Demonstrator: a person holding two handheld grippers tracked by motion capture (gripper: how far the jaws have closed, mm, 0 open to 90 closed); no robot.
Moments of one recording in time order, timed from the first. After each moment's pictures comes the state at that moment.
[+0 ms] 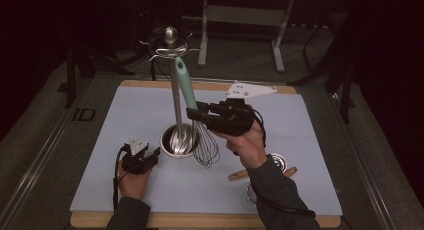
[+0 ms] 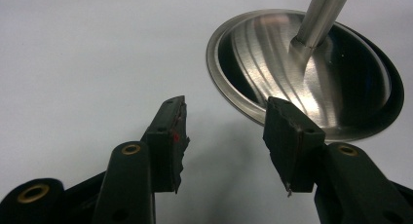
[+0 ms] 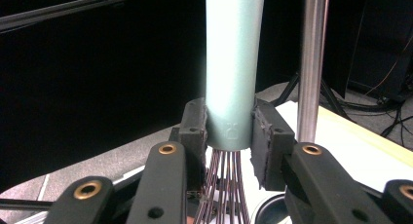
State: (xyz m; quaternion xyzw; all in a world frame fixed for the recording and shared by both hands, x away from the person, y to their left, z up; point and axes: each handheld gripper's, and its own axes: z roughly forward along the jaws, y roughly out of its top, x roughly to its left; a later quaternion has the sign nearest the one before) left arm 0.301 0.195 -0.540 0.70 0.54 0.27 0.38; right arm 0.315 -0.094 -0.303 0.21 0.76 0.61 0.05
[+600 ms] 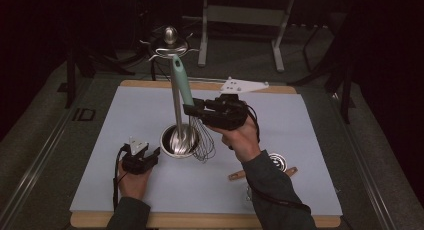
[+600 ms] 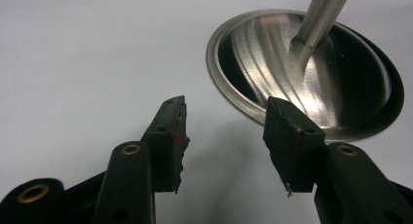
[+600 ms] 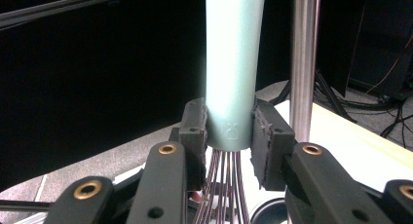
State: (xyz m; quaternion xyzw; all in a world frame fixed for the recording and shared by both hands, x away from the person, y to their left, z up) left arm 0.301 0.195 -0.540 0.70 0.54 0.27 0.38; right arm 0.334 -0.084 -0.313 0.21 0.77 0.61 0.05
